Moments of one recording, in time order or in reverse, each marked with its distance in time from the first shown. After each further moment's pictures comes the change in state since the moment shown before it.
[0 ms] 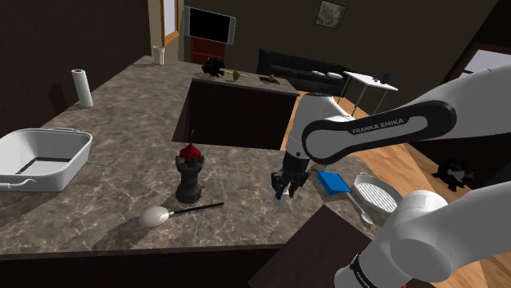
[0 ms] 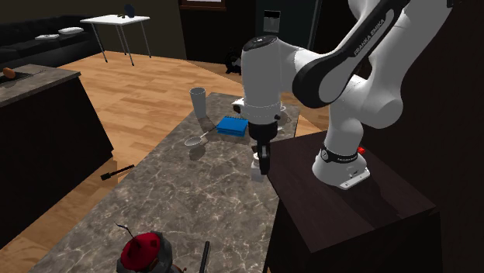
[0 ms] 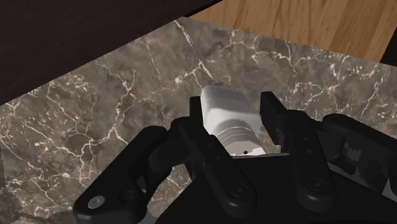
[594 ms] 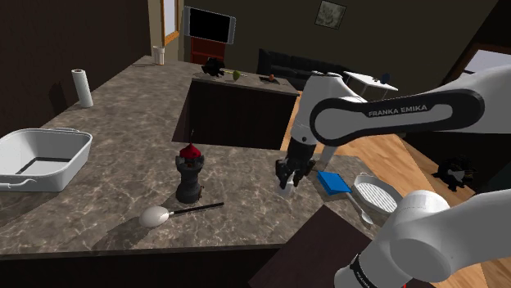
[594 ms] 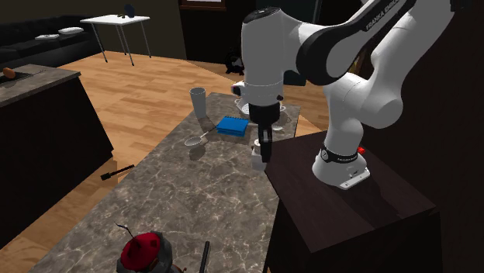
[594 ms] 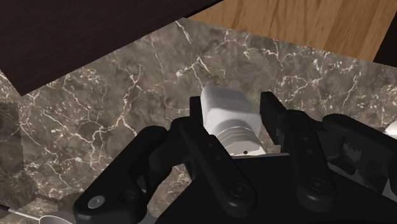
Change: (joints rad) arm -0.004 -0.085 -0.006 0.077 -0.012 -0.162 0.011
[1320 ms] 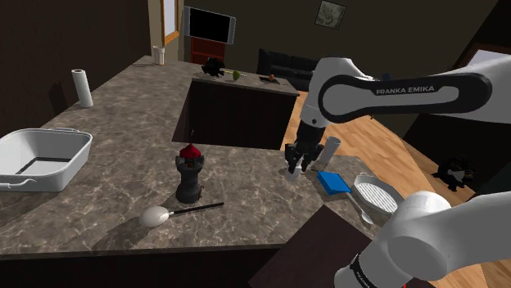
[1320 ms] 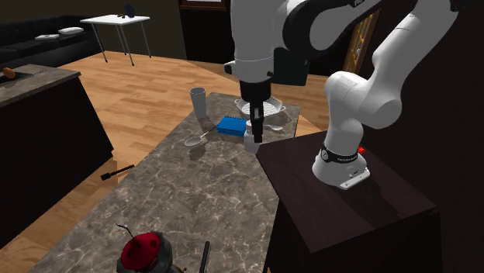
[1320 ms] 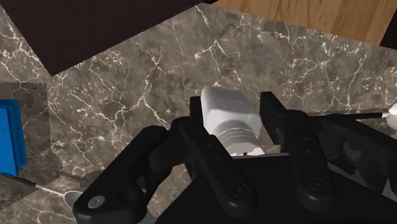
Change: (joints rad) arm -0.049 -0.014 -0.071 0.095 -0.057 -0.115 -0.070
